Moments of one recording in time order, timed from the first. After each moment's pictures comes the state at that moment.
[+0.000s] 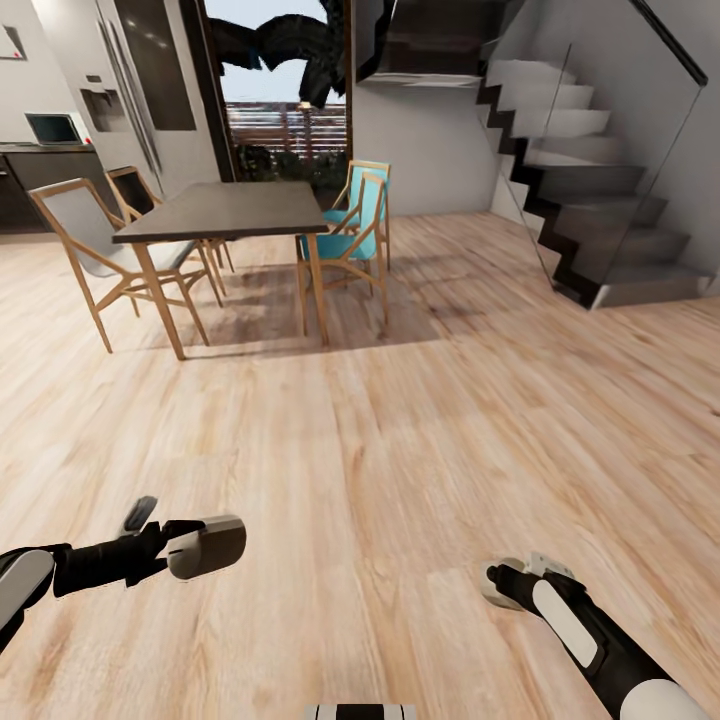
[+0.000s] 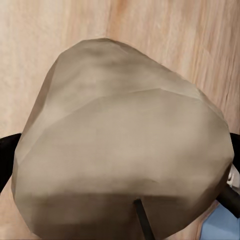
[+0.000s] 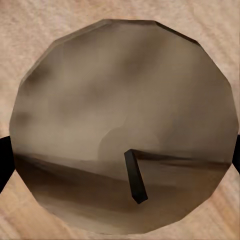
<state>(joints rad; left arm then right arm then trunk) -0.43 0.54 -0.05 -1.03 1.23 0.98 -0.26 -0.50 -0.23 0.27 -0.76 -0.84 0.43 -0.33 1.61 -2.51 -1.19</state>
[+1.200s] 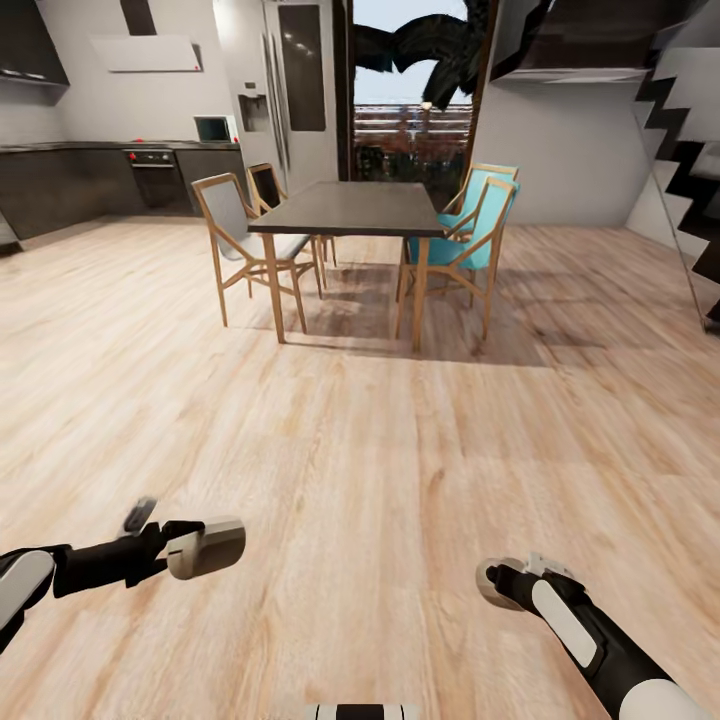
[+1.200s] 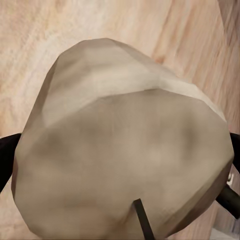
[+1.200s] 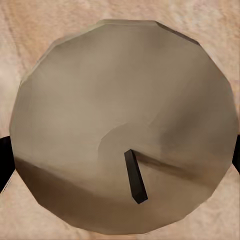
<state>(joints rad) -0.43 0.53 -0.04 -1.03 1.23 0.98 -0.26 -0.50 -0.22 0.27 -0.76 -0.84 0.42 -0.33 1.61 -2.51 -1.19</state>
